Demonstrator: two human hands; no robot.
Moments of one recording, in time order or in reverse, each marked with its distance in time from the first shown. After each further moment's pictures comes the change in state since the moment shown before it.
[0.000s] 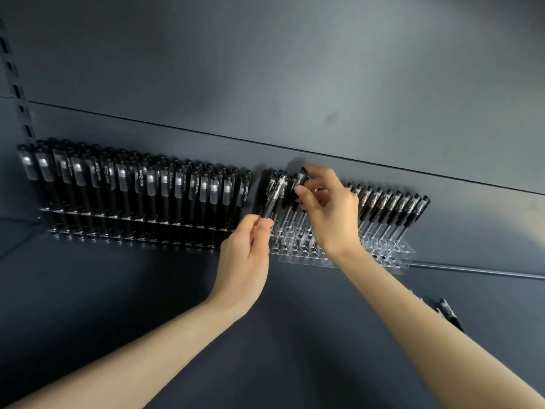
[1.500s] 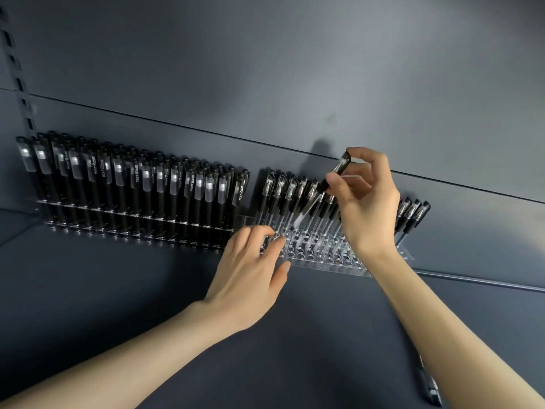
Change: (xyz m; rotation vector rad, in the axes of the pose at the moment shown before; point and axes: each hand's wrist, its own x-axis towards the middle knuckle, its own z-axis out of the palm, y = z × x) left_hand -0.005 -0.030 0.007 0.903 -0.131 0.520; right_hand 0.008 -0.007 -0.041 0.160 0.122 0.003
